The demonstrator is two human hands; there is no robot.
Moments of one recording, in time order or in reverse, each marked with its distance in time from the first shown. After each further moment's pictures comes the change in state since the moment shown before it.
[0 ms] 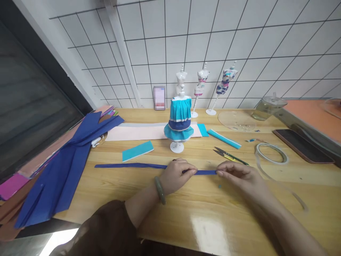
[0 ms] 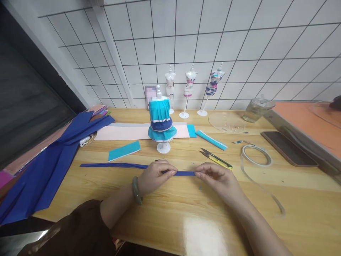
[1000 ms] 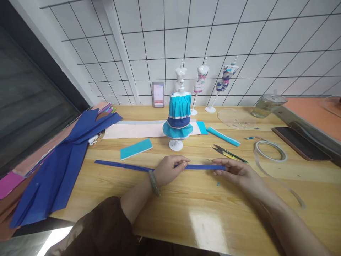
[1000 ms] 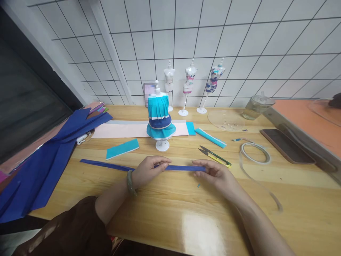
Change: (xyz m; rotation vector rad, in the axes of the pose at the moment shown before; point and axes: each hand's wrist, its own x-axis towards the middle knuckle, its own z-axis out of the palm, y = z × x) left_hand -0.001 -0.009 -0.012 -0.174 -0.034 -0.281; right_hand 0.005 0.022 -0.005 0.162 -0.167 0.160
